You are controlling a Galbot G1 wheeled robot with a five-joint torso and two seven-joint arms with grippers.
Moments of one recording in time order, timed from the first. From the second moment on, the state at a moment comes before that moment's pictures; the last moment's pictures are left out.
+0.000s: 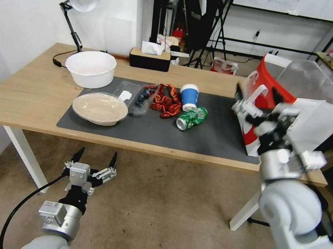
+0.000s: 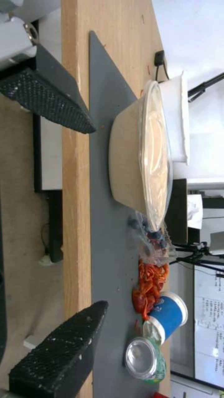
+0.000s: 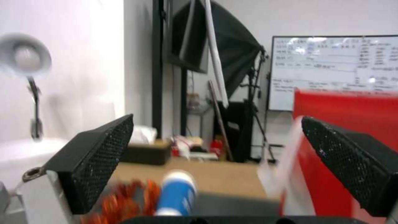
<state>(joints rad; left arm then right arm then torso) 1.73 -1.60 -0.56 -2.18 -0.06 -0.02 0.09 -1.26 1.10 0.41 2.23 0.36 -0.06 0.19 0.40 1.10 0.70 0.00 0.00</state>
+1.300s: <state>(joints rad) 1.72 -1.59 -0.59 -2.17 -0.07 -0.04 0.09 -1.58 1.19 0.29 2.12 0.18 0.13 0.41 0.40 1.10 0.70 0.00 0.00</state>
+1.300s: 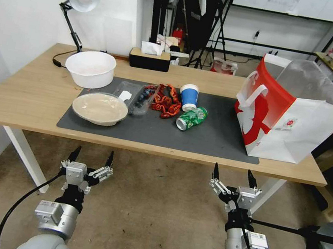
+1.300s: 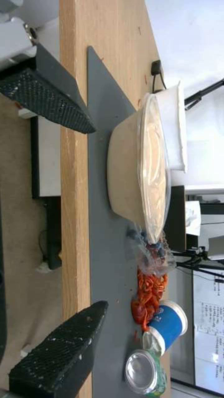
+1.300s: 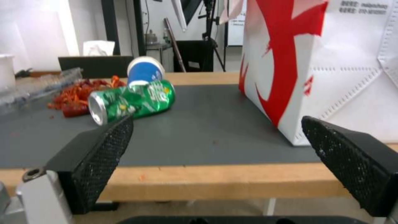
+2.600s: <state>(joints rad) 1.73 -1.60 -0.61 -2.15 -0.07 -0.06 0.09 -0.92 1.37 -0.06 1.80 0.43 -0.32 0.68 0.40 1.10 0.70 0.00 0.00</state>
